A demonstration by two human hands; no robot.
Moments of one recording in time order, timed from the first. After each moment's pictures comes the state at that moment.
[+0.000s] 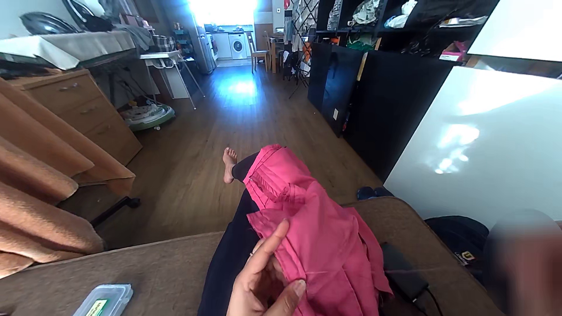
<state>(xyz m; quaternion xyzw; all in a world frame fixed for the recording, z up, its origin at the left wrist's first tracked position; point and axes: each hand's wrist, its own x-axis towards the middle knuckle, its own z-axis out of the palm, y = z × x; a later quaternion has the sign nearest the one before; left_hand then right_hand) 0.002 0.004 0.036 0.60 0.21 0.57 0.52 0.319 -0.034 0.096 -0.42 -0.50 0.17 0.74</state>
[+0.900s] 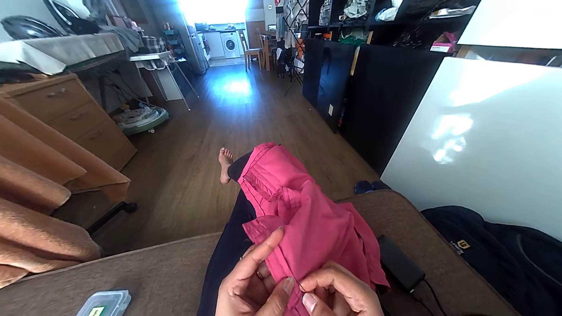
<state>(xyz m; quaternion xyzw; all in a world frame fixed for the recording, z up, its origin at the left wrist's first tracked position) 0.002 -0.005 0.041 0.56 0.22 0.59 0.53 0.172 -0.036 0.023 -0.35 -0.61 0.36 0.61</state>
